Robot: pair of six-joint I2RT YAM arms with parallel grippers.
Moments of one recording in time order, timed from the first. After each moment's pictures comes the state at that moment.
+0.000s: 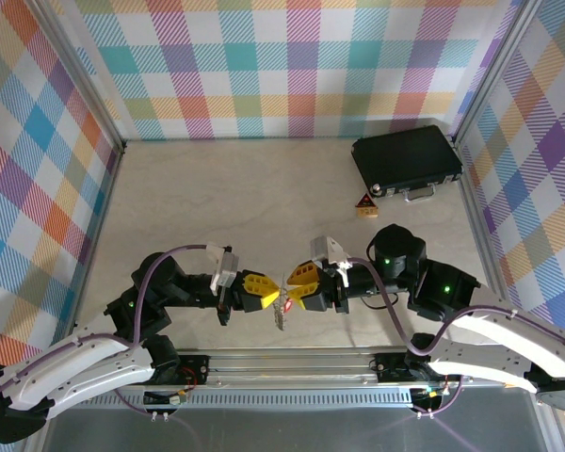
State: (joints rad) left arm -0.97 0.65 0.67 0.07 0.63 -0.23; right arm 1.09 0.85 1.00 -0.37 -0.51 0.03
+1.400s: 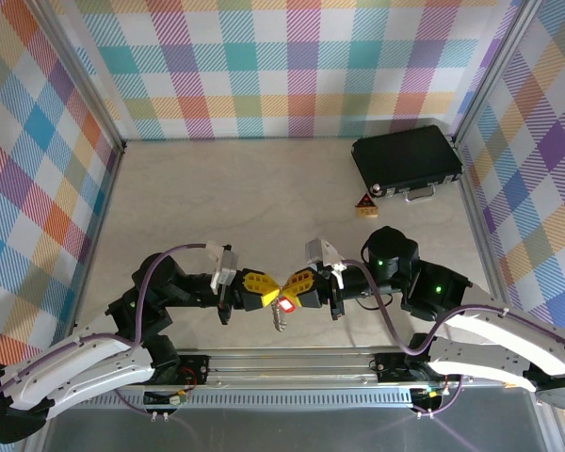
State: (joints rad) left arm -0.97 0.65 0.66 0.08 0.61 -0.24; right arm 1.09 0.87 0.97 -0.32 -0.52 0.04
